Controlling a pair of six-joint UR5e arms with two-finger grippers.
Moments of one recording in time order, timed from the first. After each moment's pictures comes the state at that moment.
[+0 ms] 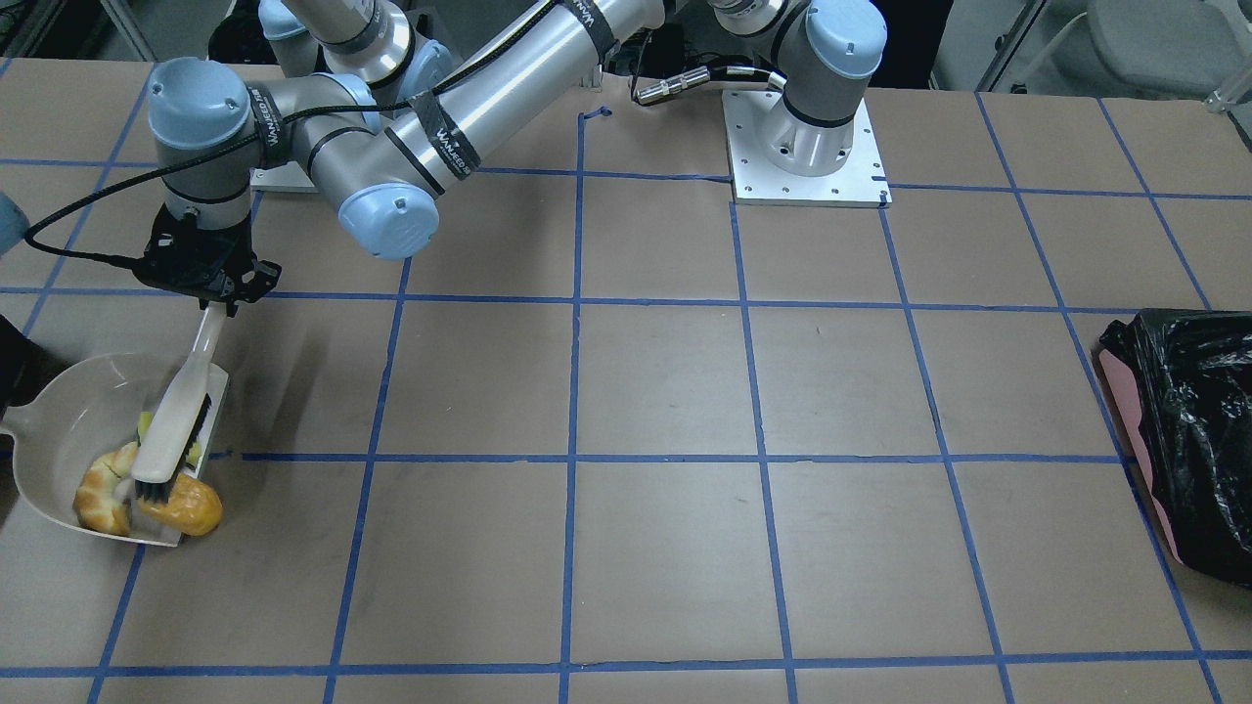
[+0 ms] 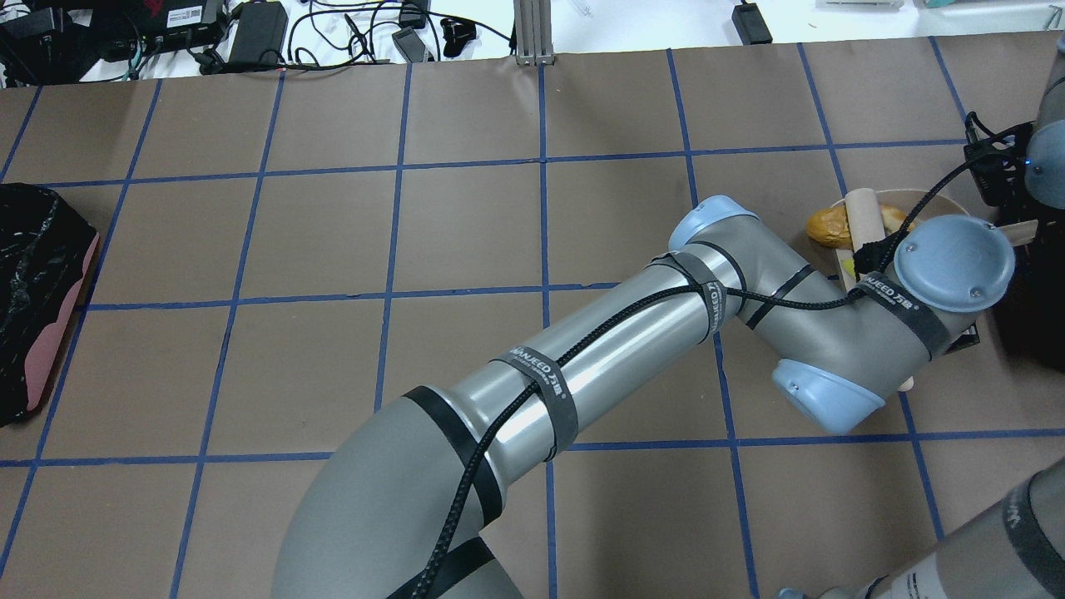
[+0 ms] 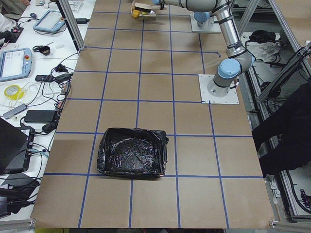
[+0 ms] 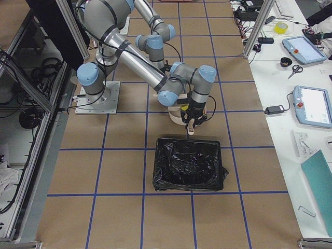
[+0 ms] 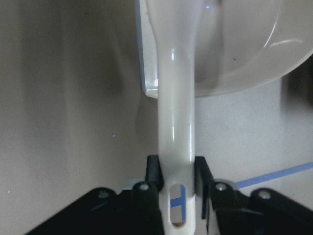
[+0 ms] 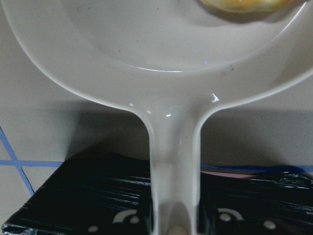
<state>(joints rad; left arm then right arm) -2.49 -2.44 -1.04 -0.92 1.41 -0.91 1.06 -1.16 1.69 -2.15 -1.98 -2.02</state>
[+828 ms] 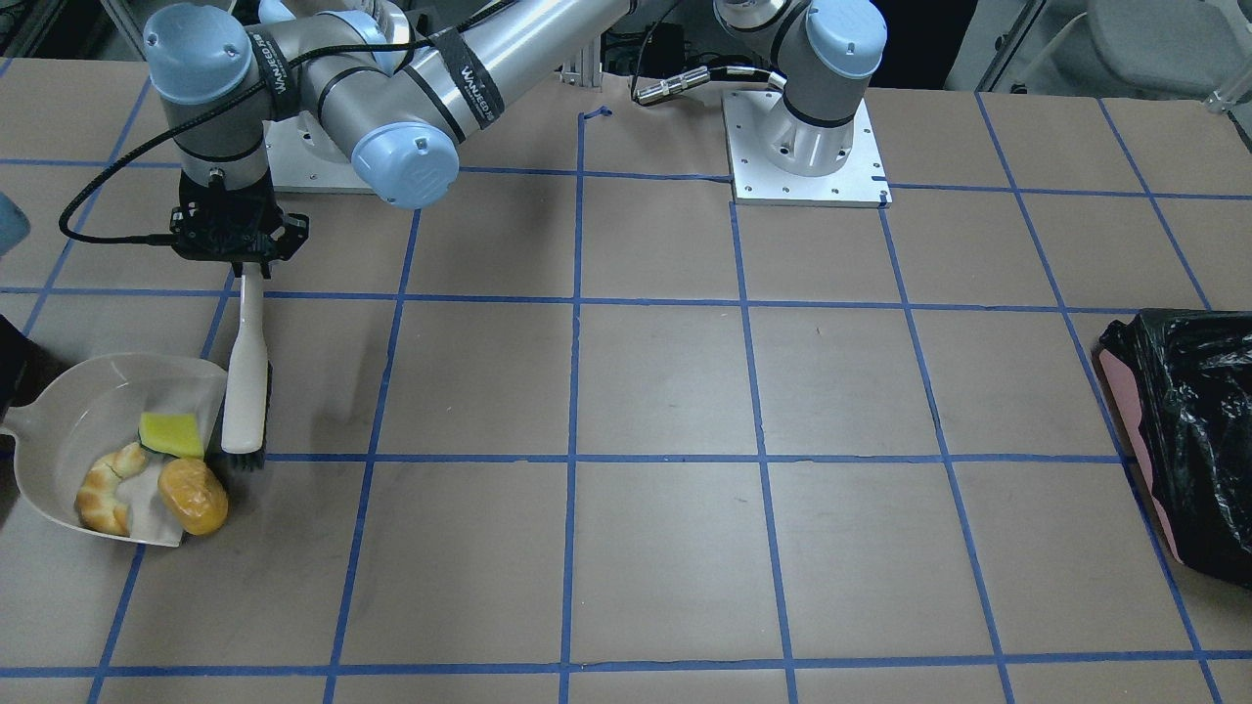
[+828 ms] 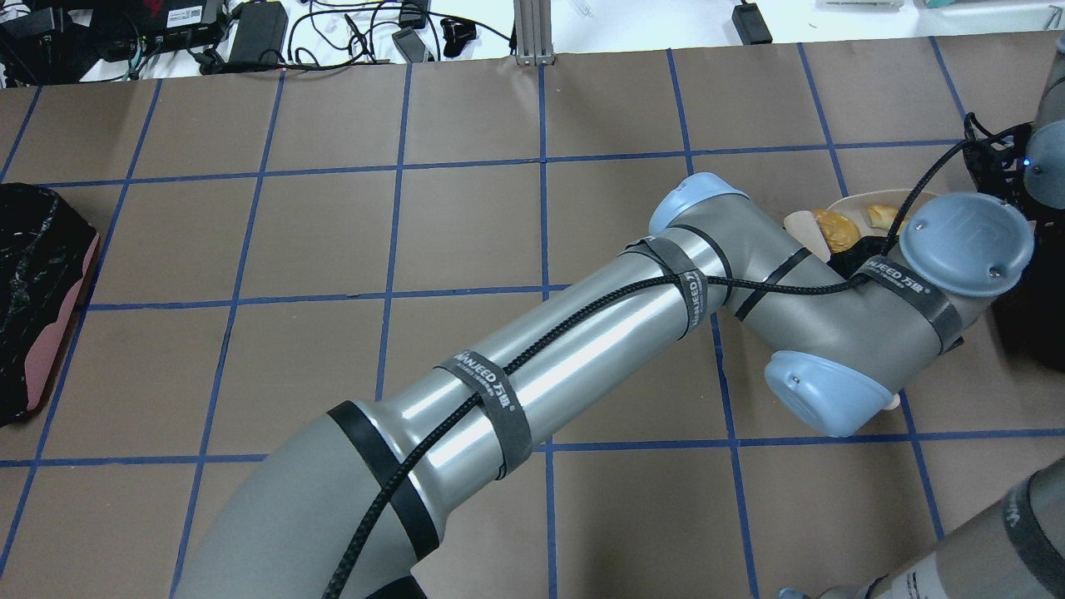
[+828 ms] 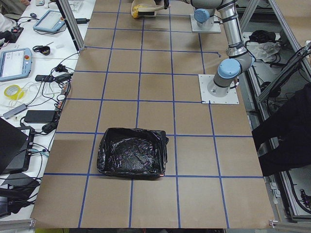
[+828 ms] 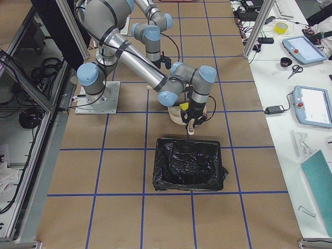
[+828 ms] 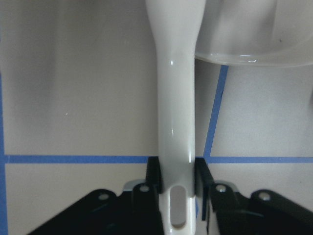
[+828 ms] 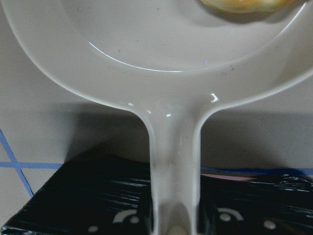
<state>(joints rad) -2.47 -2.33 -1.10 -1.09 1.41 -1.07 1.06 -1.16 1.69 -2.15 -1.98 -2.02</state>
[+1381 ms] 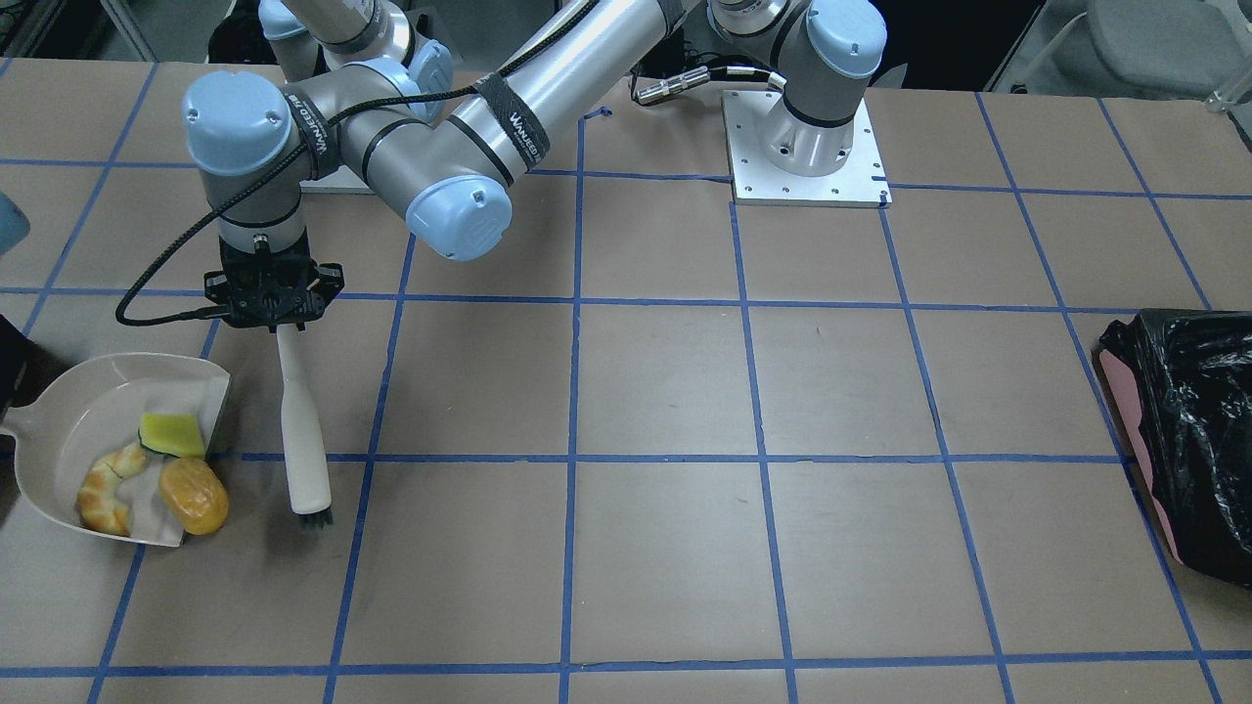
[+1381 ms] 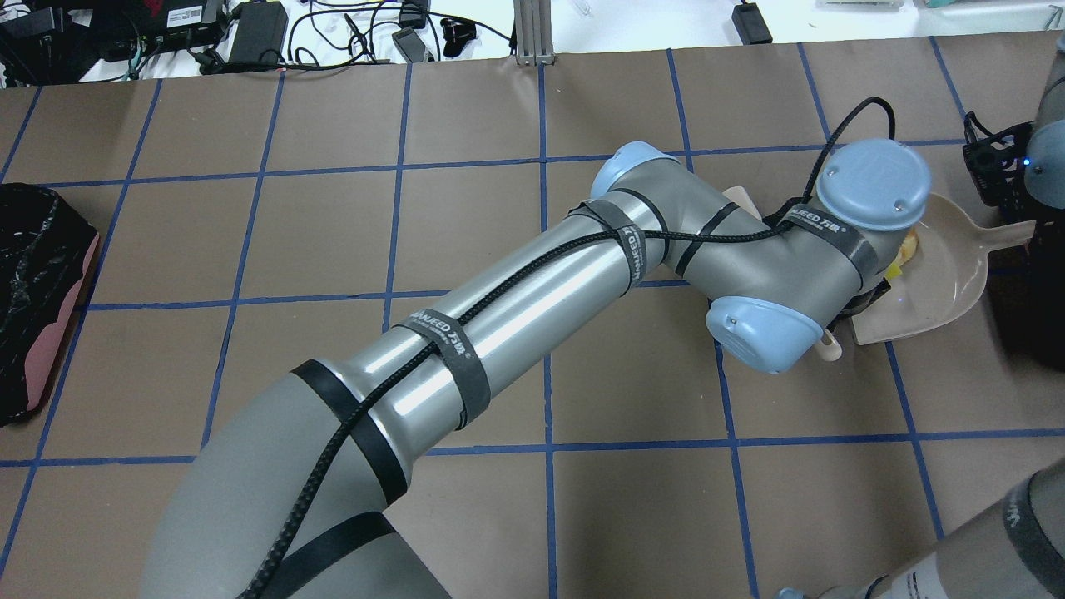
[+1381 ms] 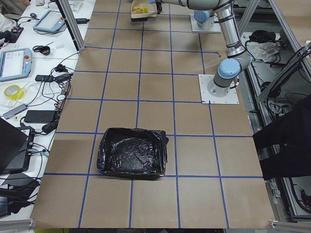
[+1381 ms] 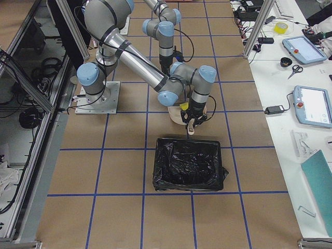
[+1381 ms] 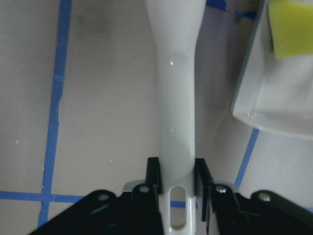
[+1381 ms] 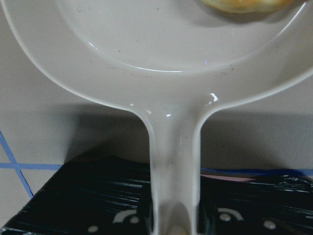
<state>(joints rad) -2.37 -2.33 -1.13 -1.09 1.41 -1.17 1.06 -1.16 1.69 -2.15 -1.97 -2.02</state>
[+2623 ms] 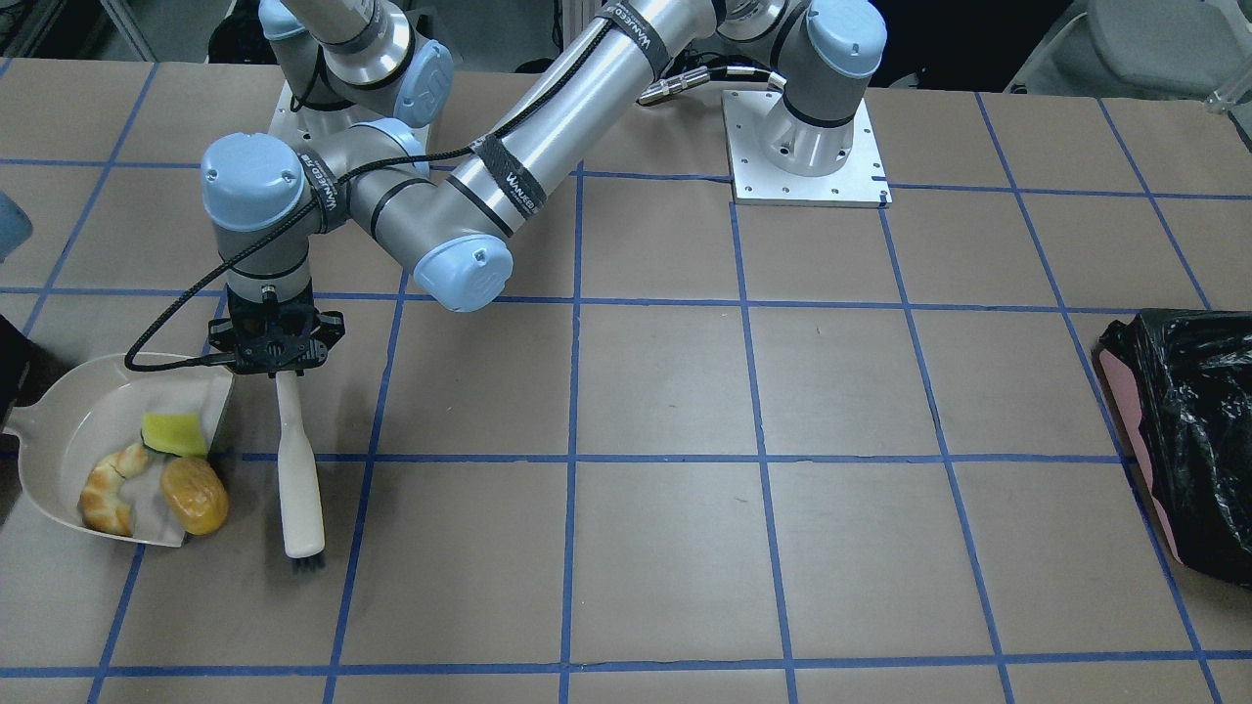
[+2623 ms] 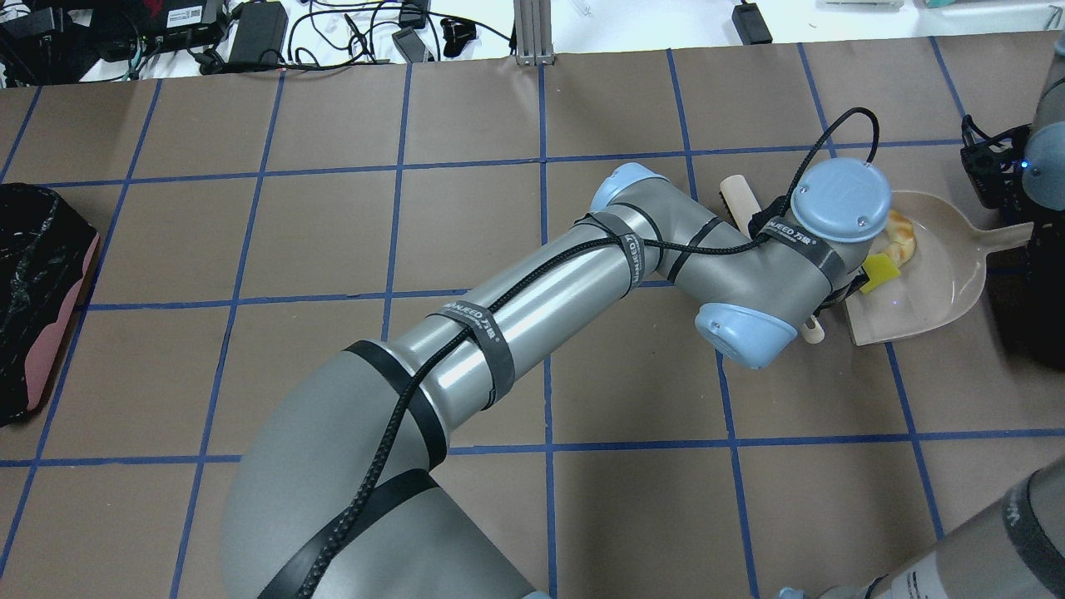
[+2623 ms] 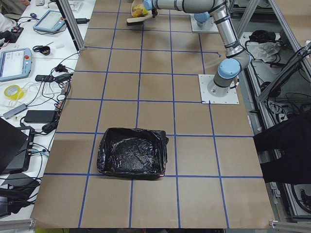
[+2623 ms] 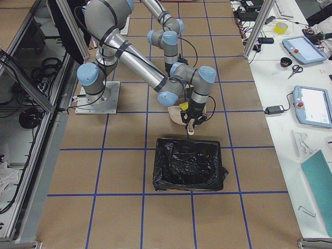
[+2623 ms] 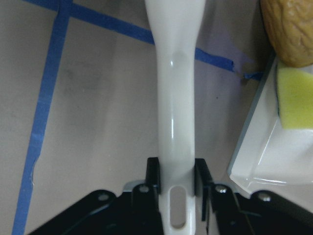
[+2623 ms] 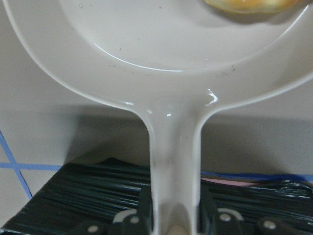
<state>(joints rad) -2.37 -2.43 -1.11 -0.94 1.44 -1.03 1.06 -1.15 1.69 -2.15 -1.97 -2.04</state>
